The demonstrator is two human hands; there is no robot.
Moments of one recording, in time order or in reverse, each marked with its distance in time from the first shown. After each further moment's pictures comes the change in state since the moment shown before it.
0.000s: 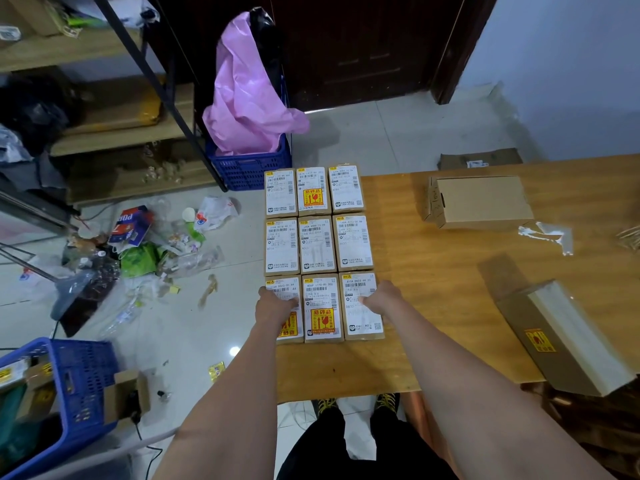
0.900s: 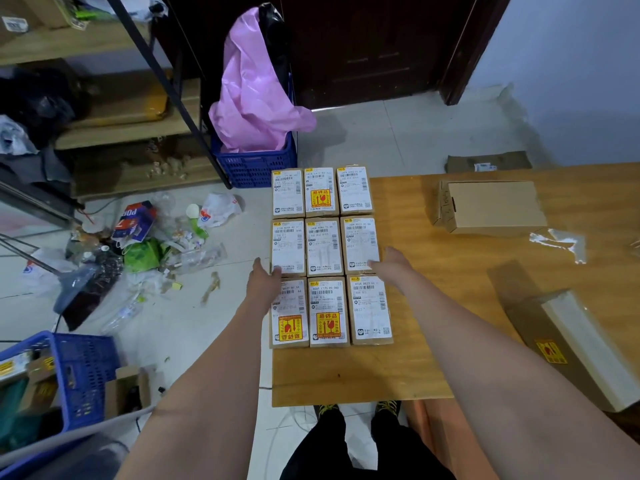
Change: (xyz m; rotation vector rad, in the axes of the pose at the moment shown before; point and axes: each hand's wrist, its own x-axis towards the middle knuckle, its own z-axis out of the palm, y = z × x) left_hand 0.040 0.024 -0.032 -0.024 0.022 0.138; right_hand 0.020 -0.041 -0.042 0.138 0.062 -0.153
